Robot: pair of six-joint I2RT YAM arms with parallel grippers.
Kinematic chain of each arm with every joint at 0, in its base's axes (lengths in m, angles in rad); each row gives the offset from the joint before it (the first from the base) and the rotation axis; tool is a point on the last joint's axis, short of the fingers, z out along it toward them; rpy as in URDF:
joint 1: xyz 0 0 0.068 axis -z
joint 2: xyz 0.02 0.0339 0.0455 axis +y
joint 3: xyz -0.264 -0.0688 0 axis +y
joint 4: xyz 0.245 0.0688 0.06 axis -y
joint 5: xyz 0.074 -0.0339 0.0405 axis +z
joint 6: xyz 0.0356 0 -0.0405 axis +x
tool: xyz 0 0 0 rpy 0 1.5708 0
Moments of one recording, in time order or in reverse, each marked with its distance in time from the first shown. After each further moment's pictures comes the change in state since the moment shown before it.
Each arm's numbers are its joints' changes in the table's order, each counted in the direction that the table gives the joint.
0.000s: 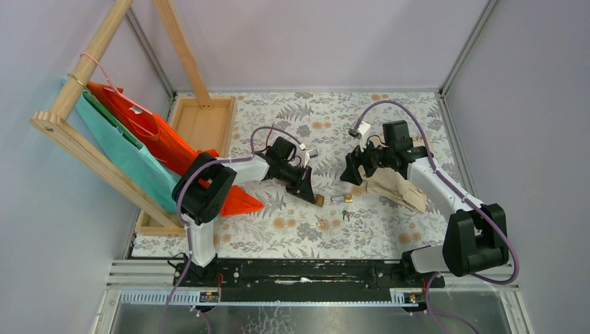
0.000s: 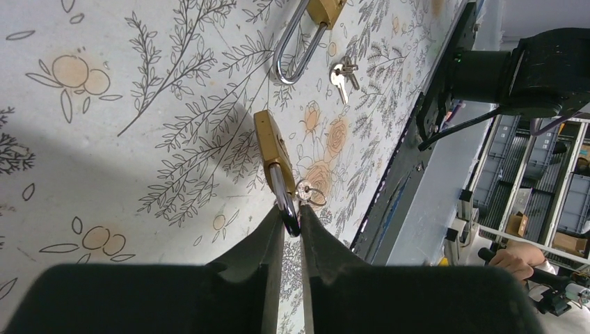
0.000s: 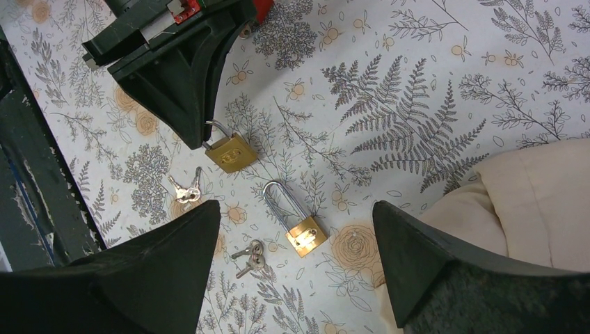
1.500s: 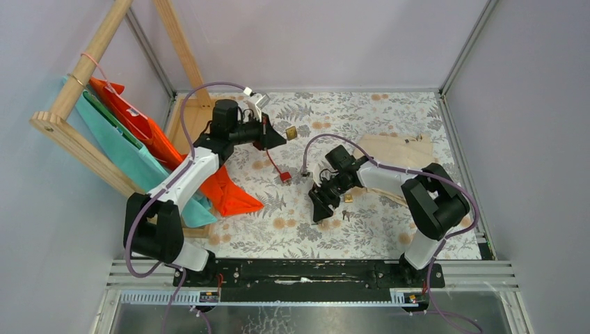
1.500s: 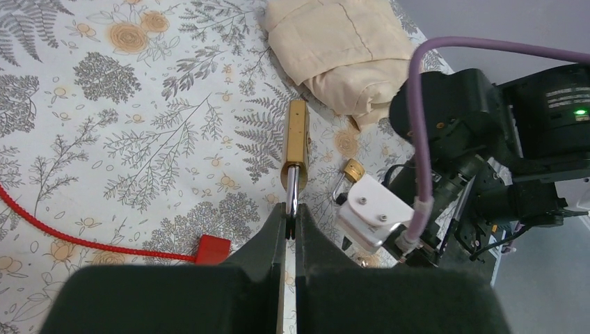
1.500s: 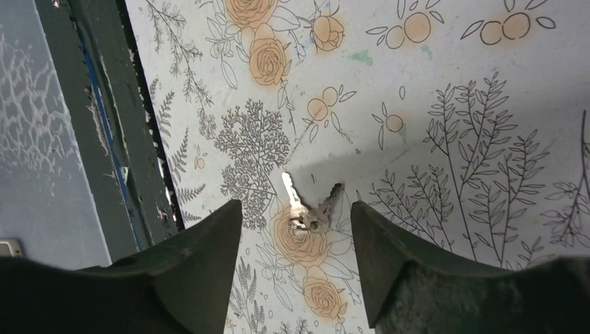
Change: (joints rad) left arm -0.303 -0.458 -0.019 0.108 0.126 0.099; right arm -0.385 0.359 -0.013 -0.019 0.069 0.018
